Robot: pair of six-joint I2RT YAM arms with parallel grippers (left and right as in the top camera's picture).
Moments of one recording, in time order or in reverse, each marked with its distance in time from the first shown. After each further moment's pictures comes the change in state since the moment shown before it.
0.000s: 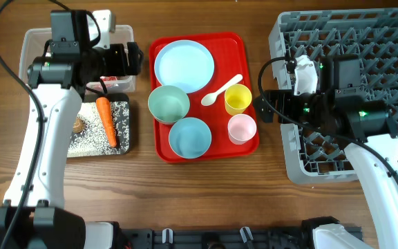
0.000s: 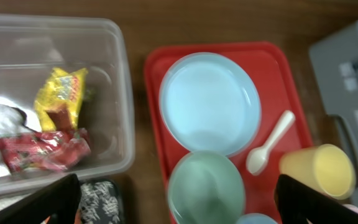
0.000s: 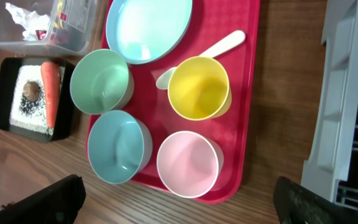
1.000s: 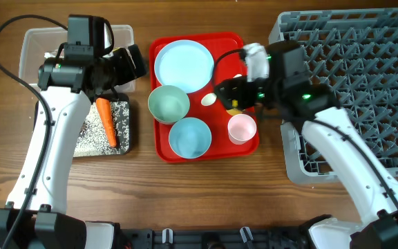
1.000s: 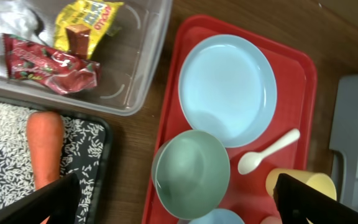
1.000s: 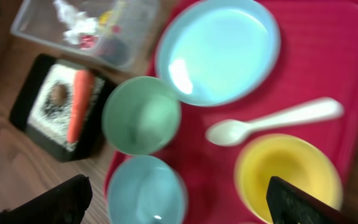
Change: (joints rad) left arm -0.067 -0.012 -0.001 -0.117 -0.164 -0.391; right arm 0.248 0.214 0.000 0.390 0.003 0.050
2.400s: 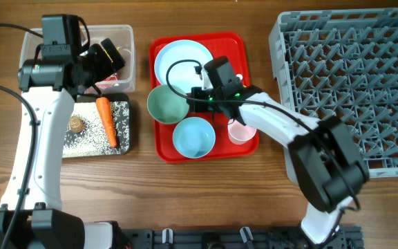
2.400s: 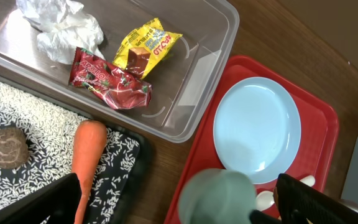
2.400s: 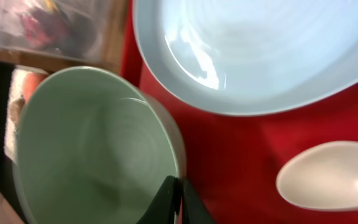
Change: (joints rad) left arm 0.116 0.000 0.000 0.014 -0.046 -0.068; right arm 0.167 0.443 0.023 0.334 0.058 0.321
